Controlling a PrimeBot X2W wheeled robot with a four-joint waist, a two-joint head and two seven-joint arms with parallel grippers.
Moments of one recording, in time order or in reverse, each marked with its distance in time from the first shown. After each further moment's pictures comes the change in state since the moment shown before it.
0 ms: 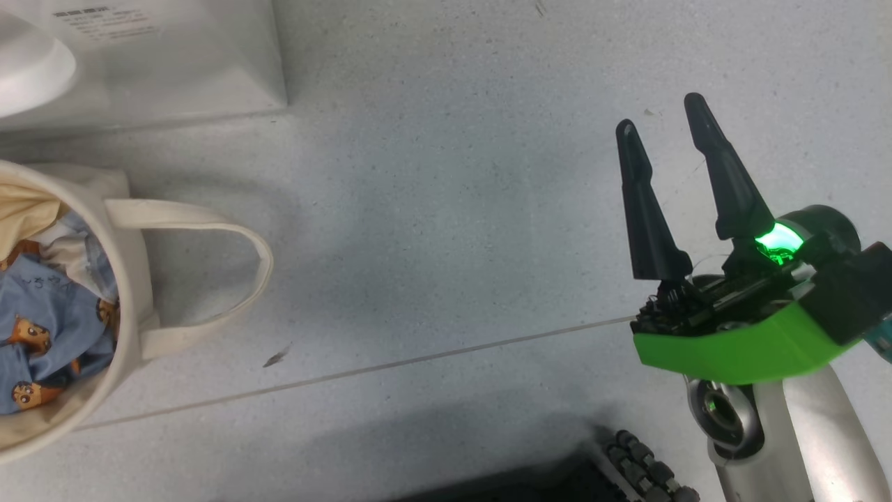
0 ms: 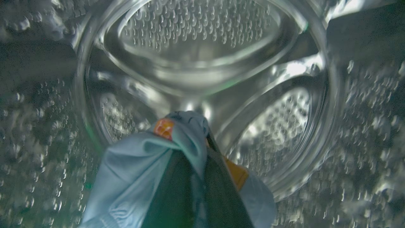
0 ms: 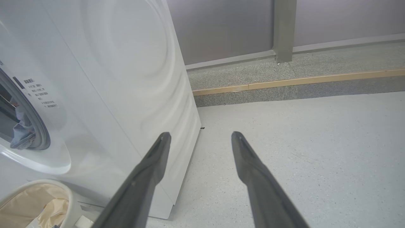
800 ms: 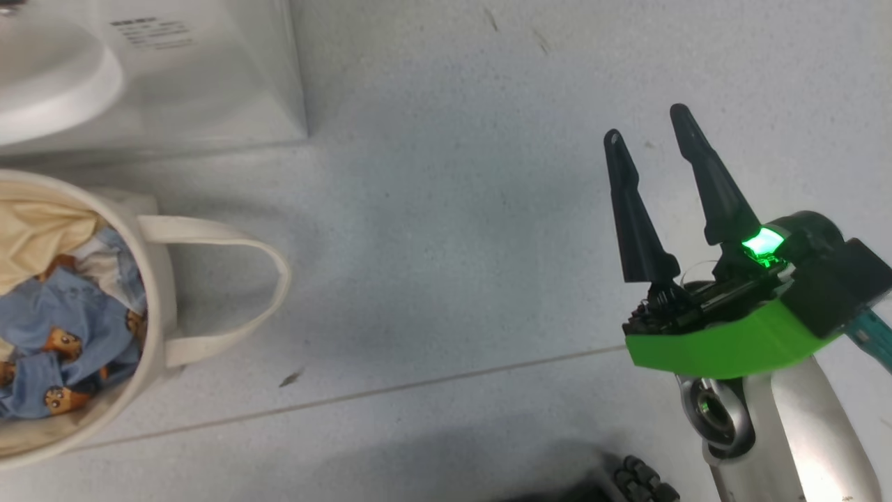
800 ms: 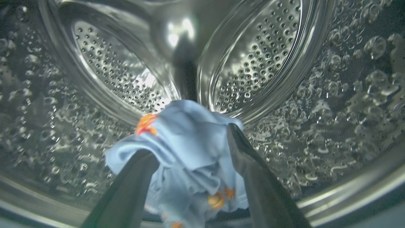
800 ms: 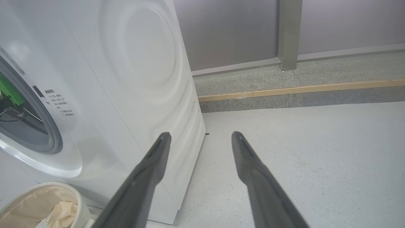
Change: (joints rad) left arm 0.178 -0.047 -0.206 0.074 -0.079 0.000 0.026; right arm 0.000 0.001 0.005 0.037 -0.007 0.000 0.012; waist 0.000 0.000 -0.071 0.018
